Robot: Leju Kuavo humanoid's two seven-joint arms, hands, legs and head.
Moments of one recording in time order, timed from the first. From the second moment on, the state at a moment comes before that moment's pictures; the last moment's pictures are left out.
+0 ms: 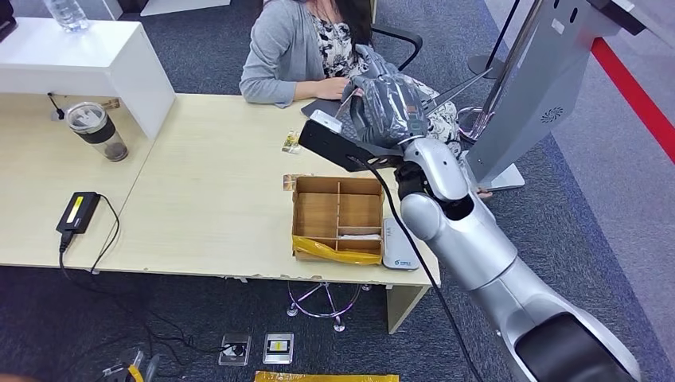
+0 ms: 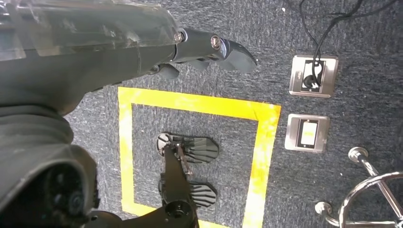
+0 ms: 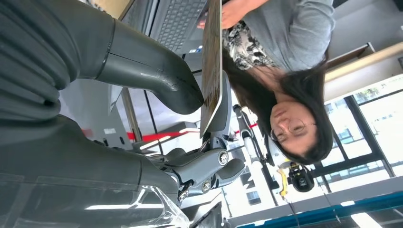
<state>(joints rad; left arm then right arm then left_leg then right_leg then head) -0.16 0.20 -0.04 -0.19 0.24 -0.10 -0.05 -0.87 -0.03 0.55 -1.16 1.09 -0.10 0.11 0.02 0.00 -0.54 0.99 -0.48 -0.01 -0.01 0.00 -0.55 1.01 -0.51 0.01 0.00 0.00</state>
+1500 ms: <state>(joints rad) -0.20 0.17 -0.07 -0.19 0.21 -0.11 -0.01 -1.22 0.22 0.63 -0.43 1.13 -0.05 0.13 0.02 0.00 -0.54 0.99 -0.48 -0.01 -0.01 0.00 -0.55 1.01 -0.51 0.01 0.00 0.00</state>
